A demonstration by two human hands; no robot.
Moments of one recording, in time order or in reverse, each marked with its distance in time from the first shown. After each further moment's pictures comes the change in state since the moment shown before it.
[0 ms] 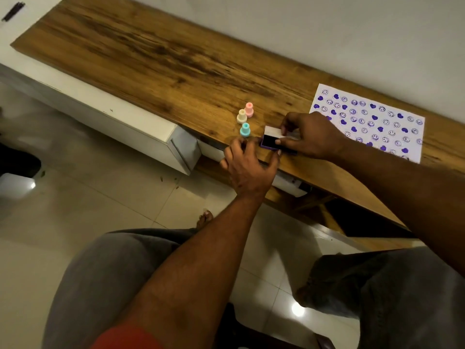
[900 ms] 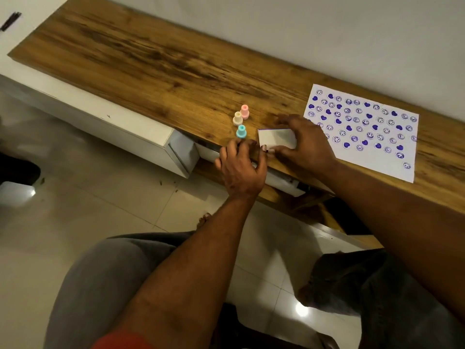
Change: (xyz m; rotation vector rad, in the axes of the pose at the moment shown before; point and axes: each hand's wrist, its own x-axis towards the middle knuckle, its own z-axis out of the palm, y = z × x) left_hand 0.002 -0.009 -0.008 -0.090 0.051 0.085; right_hand -0.020 -0.006 0.033 0.089 0.269 0.072
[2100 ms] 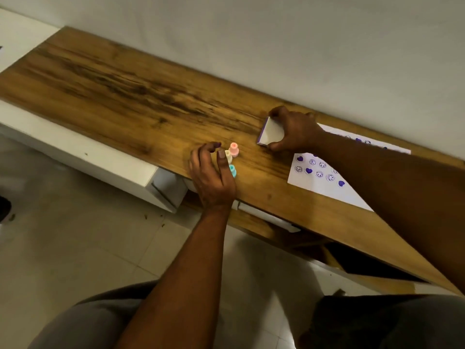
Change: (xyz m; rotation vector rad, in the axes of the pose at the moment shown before) left_hand 0.082 -0.011 0.010 -0.422 0.246 -0.033; right_hand 0.142 0.047 -0.025 -0.265 -0.256 0.122
